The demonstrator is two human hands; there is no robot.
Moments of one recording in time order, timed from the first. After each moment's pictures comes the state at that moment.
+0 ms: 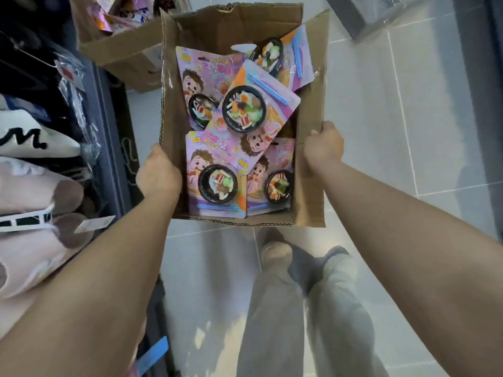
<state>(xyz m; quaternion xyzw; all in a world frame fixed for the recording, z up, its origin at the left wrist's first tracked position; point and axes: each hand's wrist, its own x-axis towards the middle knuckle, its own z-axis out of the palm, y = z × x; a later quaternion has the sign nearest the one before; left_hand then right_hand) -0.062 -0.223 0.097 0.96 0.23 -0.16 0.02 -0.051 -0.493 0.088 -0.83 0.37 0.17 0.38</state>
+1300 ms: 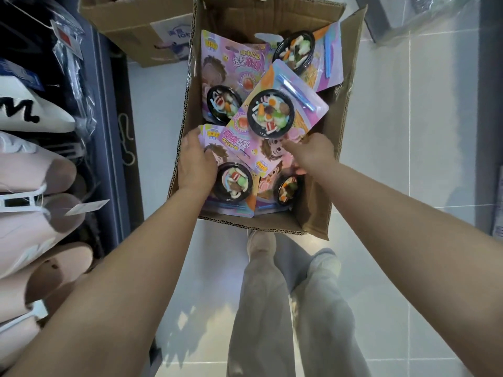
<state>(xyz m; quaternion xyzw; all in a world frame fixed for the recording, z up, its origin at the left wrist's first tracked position) -0.056 -0.266 0.086 0.91 0.24 -0.13 0.32 -0.032 -0.472 0.096 -0.79 0.31 0.32 0.43</state>
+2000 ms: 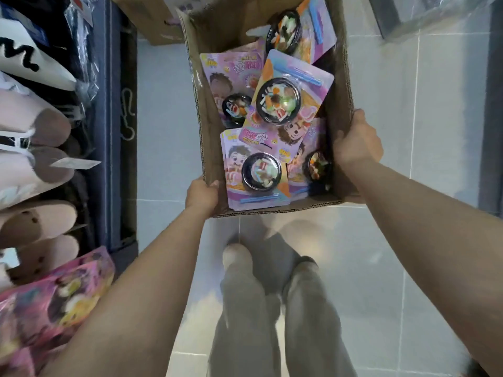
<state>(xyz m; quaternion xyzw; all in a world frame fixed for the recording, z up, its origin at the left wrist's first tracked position) -0.181 -0.286 0.045 0.78 0.43 -0.27 0.37 -0.085 -0.546 0.087 -0.94 0.21 0.21 0.17</state>
